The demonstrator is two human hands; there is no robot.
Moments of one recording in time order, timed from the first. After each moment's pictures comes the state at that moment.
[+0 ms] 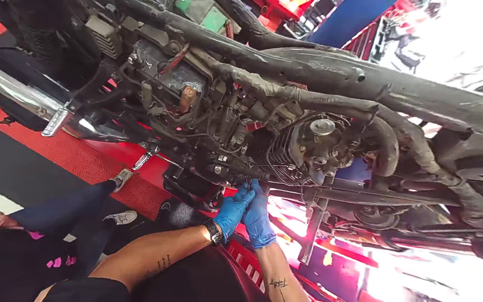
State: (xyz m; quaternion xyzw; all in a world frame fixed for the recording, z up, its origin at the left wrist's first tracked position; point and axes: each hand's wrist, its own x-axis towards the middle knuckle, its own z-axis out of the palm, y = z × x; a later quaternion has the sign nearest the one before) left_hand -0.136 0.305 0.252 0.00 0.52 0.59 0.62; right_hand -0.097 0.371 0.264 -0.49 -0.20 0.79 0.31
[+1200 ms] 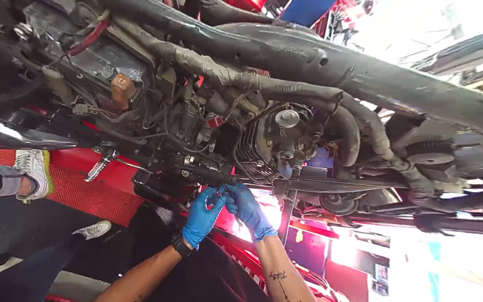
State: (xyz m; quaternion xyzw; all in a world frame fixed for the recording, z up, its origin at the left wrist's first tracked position) left_hand -0.129 0.299 0.213 0.23 0.59 0.64 0.44; right_hand -0.050 0.423 0.273 -0.51 -0.43 0.74 0.03
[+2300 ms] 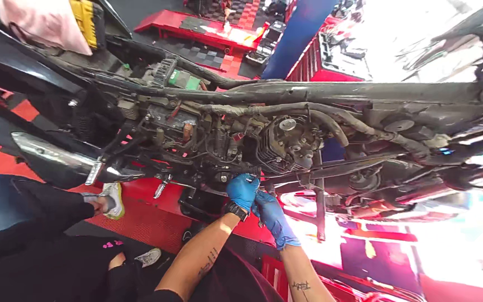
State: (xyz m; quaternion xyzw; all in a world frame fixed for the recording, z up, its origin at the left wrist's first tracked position) left_hand -0.181 0.342 0.279 0.34 0.78 0.34 0.40; right_hand -0.056 0.347 0.258 -0.53 -0.46 0.66 0.26
